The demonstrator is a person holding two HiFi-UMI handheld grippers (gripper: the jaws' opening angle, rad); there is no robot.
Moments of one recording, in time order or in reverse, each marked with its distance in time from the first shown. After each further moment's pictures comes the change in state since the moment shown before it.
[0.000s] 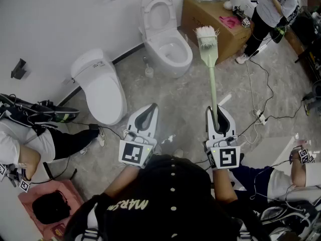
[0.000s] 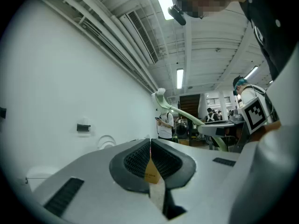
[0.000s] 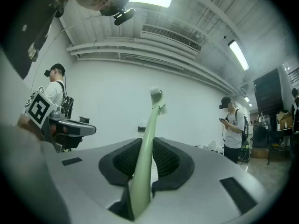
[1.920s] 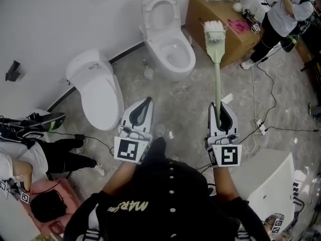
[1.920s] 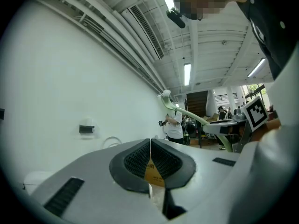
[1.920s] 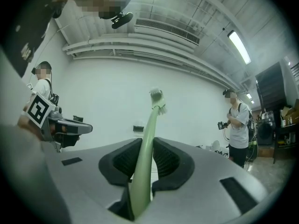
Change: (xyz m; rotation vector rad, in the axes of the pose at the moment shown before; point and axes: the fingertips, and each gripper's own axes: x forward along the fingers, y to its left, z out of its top) left arm 0.130 0.083 -0.024 0.019 0.006 0.077; right arm 0.134 -0.078 -0.049 -0.010 0.025 0.025
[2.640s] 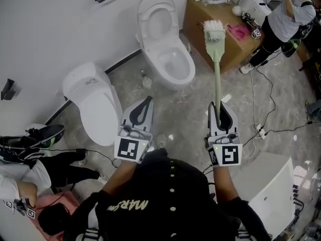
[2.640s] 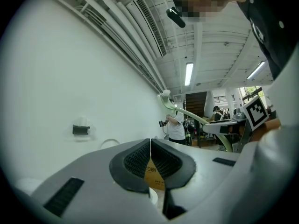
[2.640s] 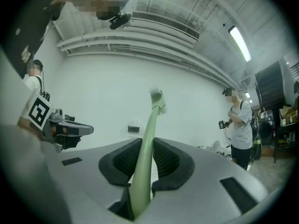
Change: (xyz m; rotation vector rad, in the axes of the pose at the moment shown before) left arm 0.100 0.064 0.000 0.018 0.006 -0.044; right arm 0.107 -0.033 -0.001 0.012 0.003 -0.024
